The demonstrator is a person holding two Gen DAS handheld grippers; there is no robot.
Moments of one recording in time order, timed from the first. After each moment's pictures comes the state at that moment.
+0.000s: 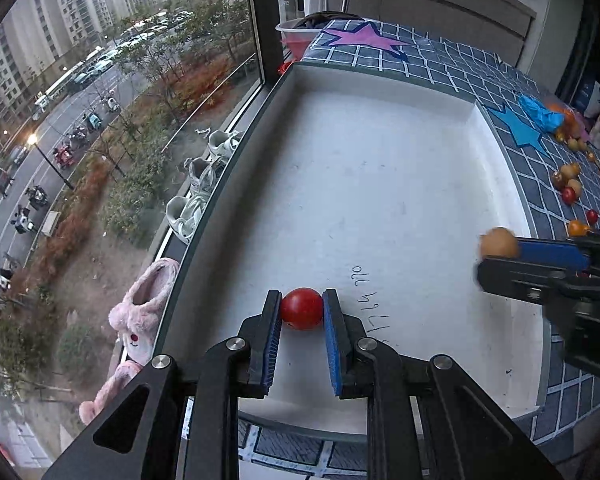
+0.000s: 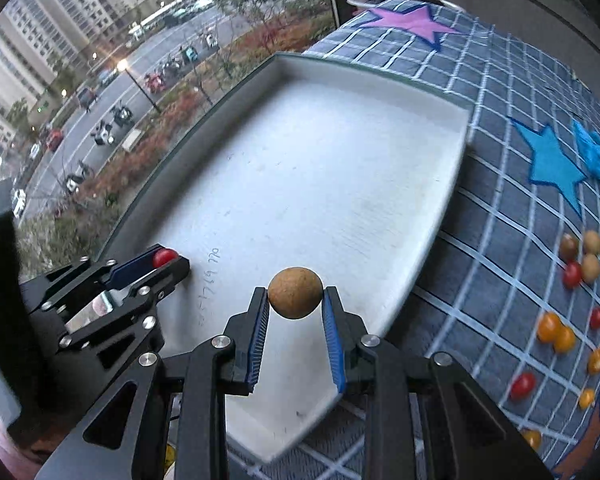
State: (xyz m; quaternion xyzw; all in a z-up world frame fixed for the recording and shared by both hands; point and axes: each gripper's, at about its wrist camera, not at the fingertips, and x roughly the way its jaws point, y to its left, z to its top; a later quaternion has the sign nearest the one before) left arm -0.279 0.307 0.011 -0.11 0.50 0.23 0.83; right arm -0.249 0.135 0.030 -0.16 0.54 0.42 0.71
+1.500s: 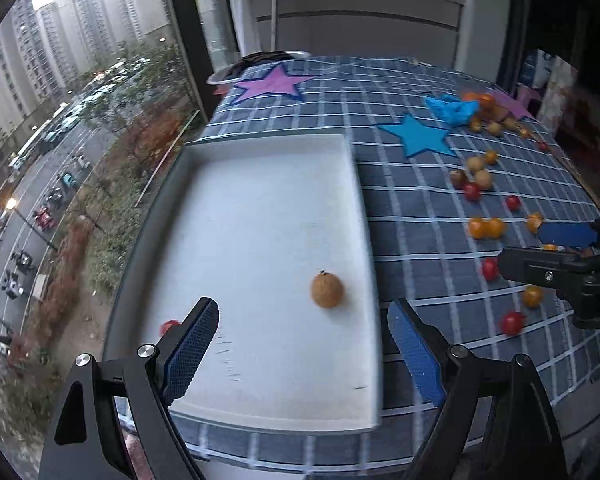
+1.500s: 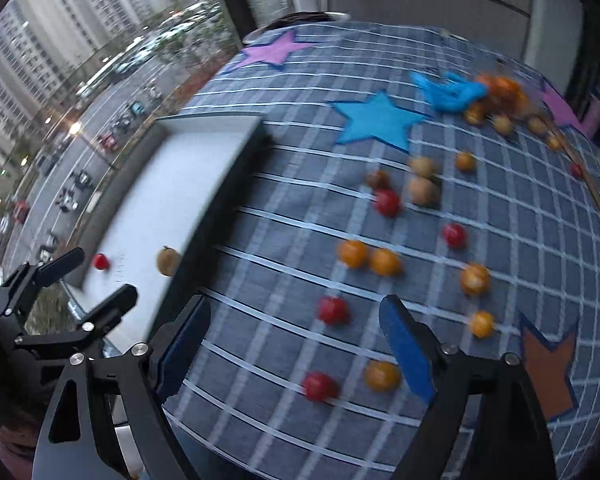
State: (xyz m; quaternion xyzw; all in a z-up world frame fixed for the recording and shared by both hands) left arm -0.253 0.206 0.065 -0.04 0.47 0.16 0.87; right arm -0.200 -0.032 0.057 -0.07 0.53 0.33 0.78
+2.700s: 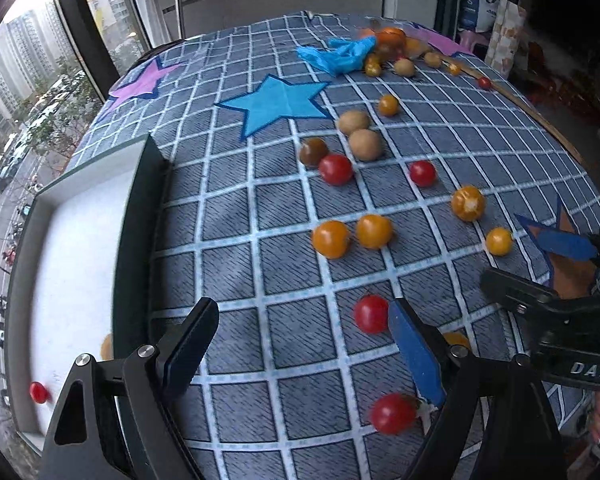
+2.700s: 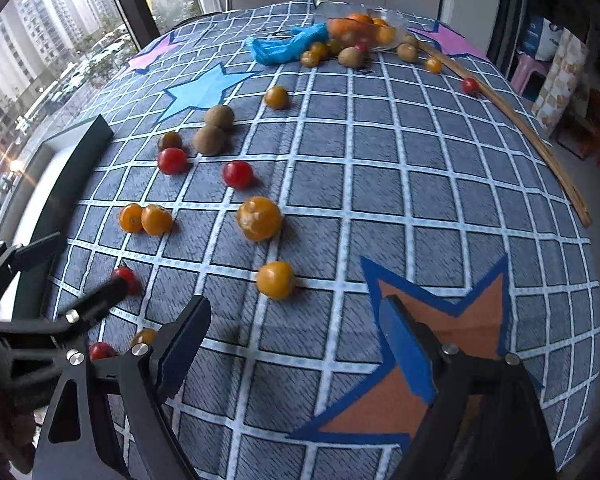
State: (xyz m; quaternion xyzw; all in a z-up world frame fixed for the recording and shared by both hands) left arm -0.159 0.090 0.013 0.01 0.52 0.07 0.85; right arm -0.155 -0.136 -0.001 -0.07 0.53 0.21 0.82
